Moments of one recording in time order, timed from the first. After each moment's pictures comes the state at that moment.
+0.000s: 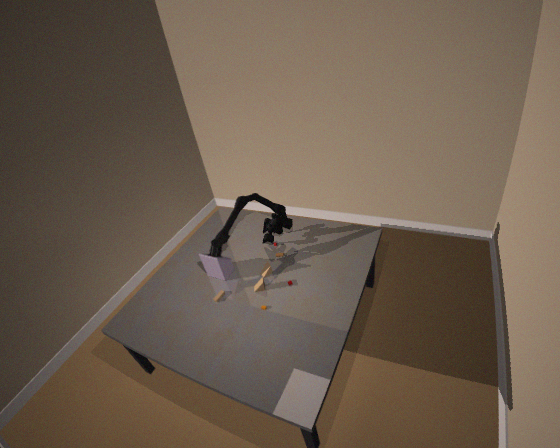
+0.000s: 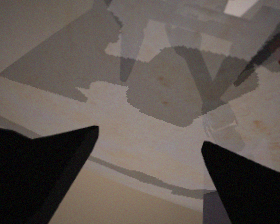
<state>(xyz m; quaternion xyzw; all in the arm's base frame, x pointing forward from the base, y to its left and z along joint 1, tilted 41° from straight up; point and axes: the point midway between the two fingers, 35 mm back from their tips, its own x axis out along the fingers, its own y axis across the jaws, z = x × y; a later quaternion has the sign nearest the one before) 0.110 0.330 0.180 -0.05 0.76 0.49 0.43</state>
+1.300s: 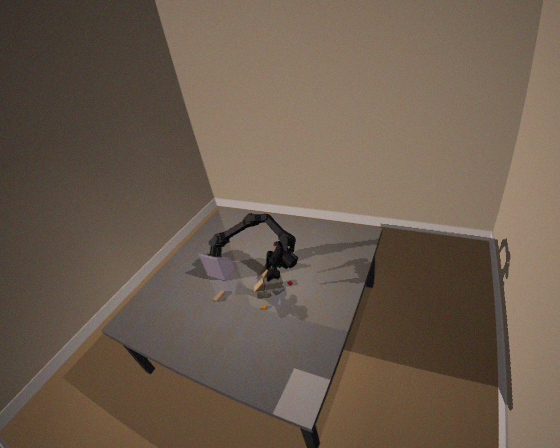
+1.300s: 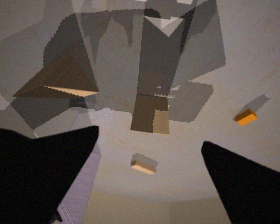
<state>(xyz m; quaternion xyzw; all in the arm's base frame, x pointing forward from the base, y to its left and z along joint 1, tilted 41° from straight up) 0.373 0.047 -0.003 -0.09 0.74 0.44 0.51</state>
